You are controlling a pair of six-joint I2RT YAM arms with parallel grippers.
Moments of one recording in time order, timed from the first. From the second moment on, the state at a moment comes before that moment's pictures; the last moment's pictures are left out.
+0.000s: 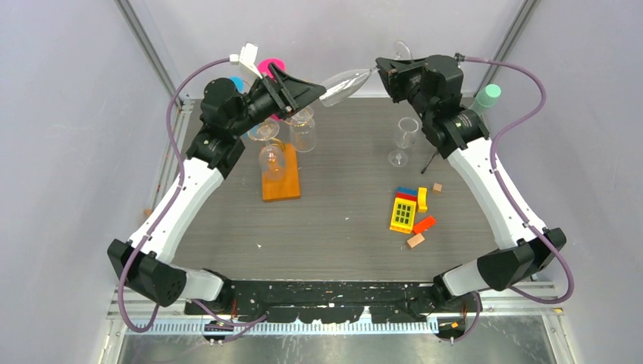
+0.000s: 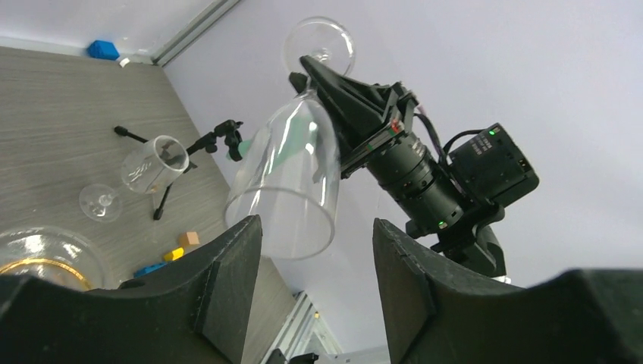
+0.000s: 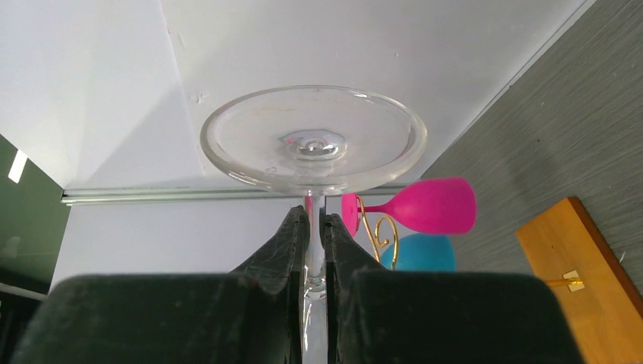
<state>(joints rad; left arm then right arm) -0.43 1.34 1.45 0.04 0.48 -1.02 0.40 1.44 1.68 -0.36 0.20 1.43</state>
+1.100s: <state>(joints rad) -0.49 1.50 1.63 -0.04 0.41 -1.01 0.38 1.48 1.55 -0.18 0.11 1.58</state>
